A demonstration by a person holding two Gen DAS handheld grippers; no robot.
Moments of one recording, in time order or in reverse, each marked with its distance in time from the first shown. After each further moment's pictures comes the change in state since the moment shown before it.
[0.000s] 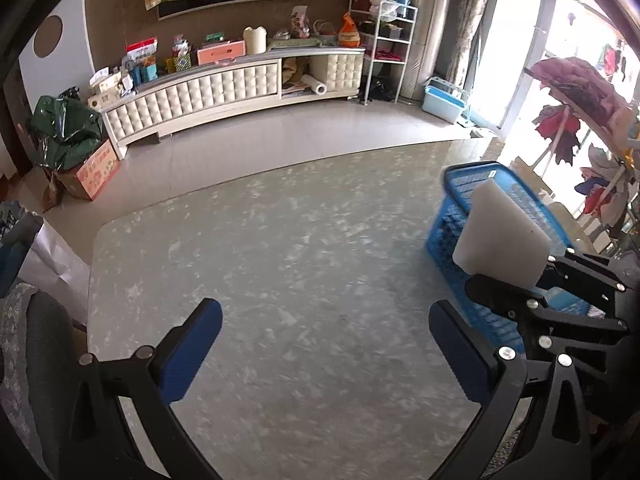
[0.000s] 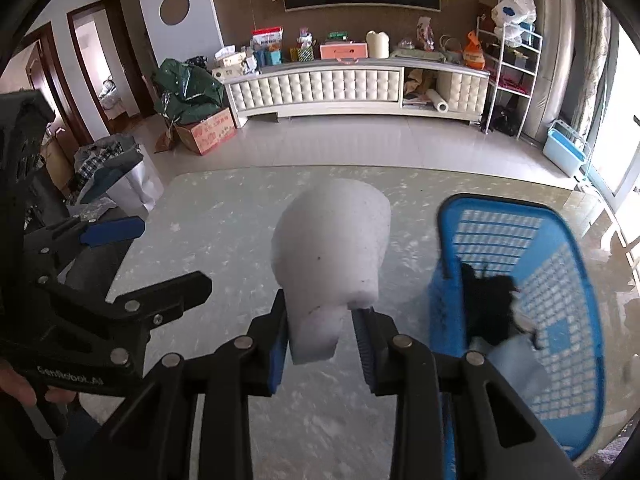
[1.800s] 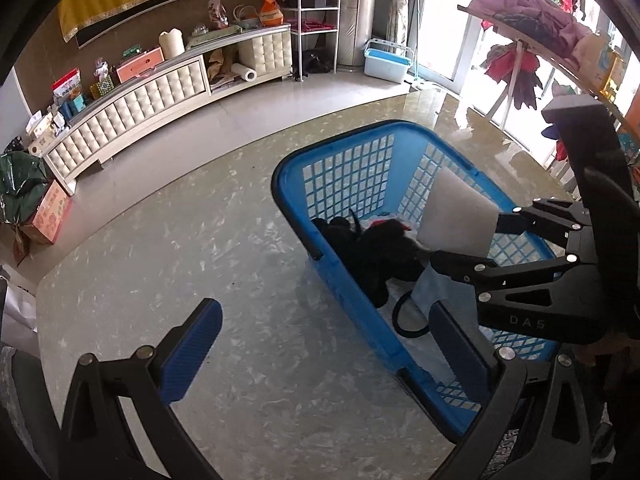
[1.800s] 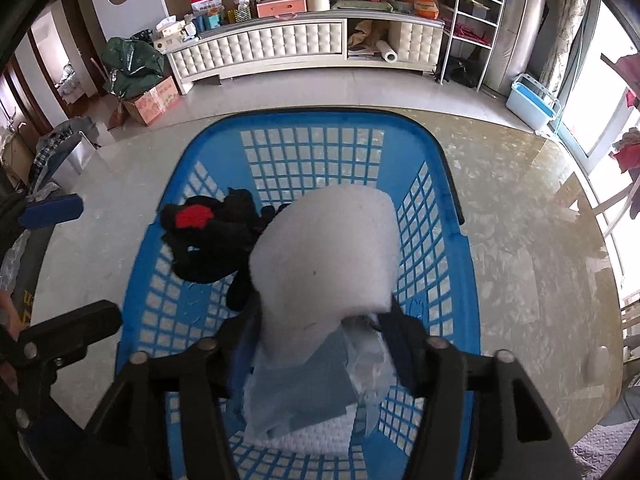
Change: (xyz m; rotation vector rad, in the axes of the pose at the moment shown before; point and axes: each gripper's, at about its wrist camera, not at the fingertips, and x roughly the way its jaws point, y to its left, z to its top) left arm 0.066 -0.149 0.030 0.195 0.092 -0.083; right arm 0.045 -0.092 -0.030 0.062 0.161 -0.116
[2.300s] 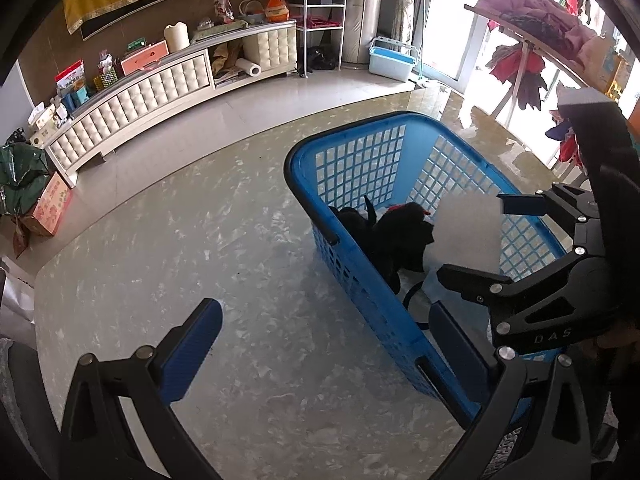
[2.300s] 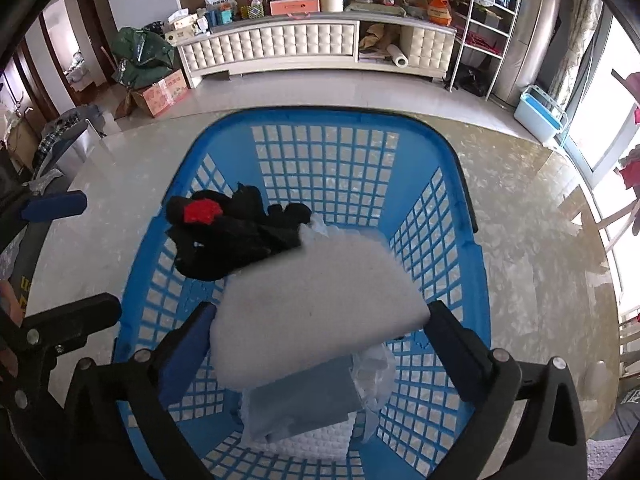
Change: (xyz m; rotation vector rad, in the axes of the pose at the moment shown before) left arm 0.001 0.010 -0.010 -0.019 0.007 -0.001; right arm -0.005 0.009 -0.002 -0.053 -0.017 0.013
